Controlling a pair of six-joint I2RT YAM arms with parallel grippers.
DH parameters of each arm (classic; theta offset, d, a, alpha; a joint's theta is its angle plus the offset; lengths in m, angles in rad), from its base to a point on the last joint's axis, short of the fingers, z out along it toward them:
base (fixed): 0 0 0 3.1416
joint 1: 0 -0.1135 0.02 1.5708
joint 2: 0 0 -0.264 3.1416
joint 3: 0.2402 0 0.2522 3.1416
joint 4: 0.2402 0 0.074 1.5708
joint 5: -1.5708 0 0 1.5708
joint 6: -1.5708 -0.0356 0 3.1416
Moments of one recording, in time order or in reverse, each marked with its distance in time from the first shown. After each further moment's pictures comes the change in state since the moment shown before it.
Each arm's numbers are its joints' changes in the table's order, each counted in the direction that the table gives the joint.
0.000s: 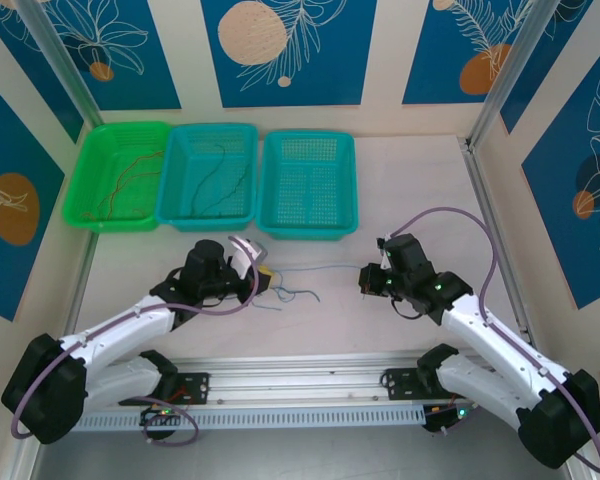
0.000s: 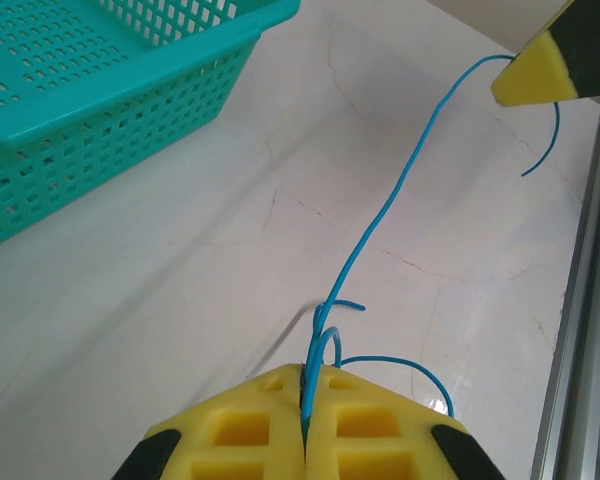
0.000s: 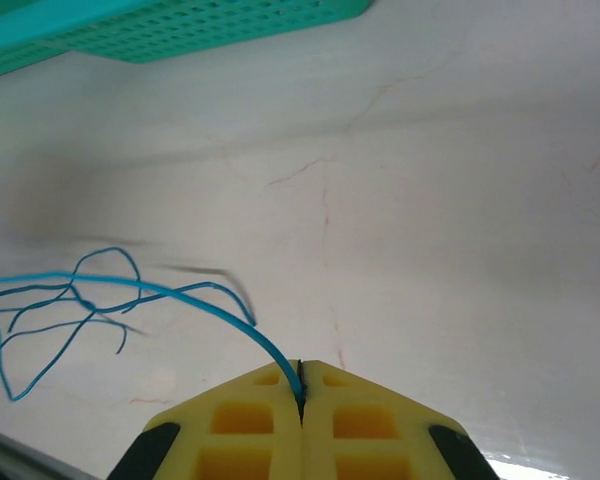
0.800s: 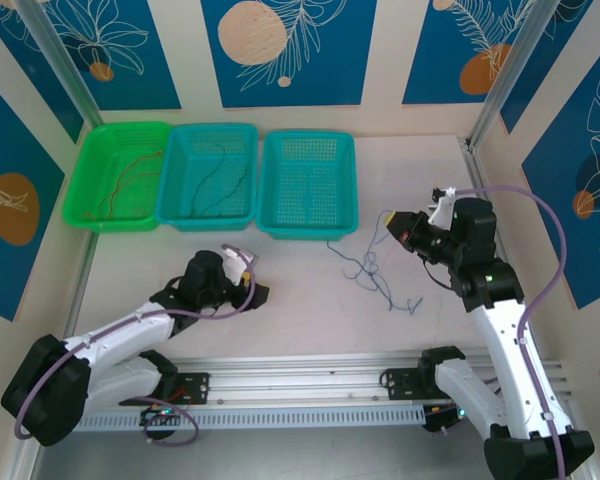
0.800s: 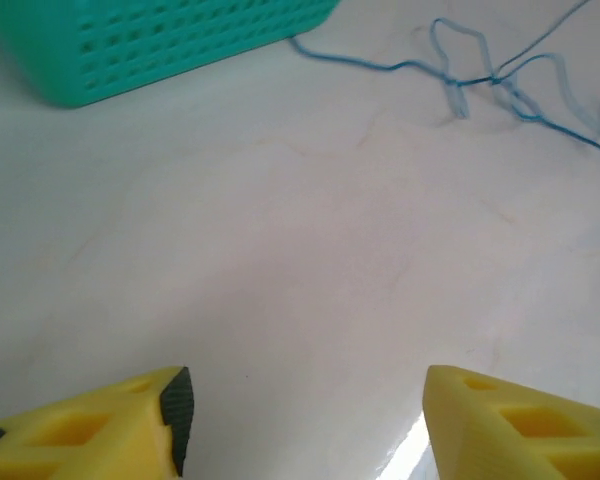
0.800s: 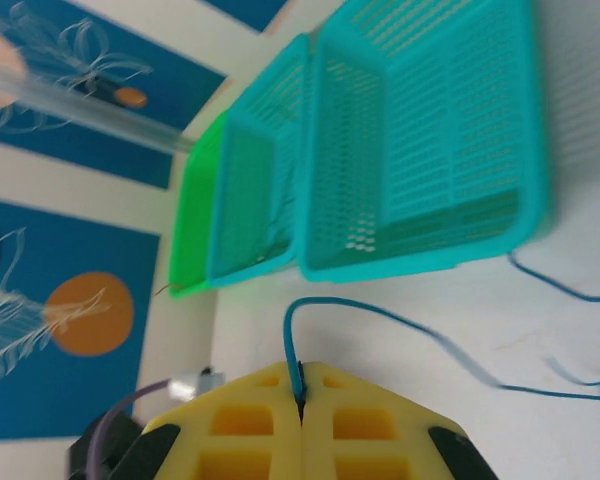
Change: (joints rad) left arm -0.014 0.003 -0.095 -0.039 0.082 0.089; right arm 0.364 -0.052 0.352 -0.017 0.403 -0.180
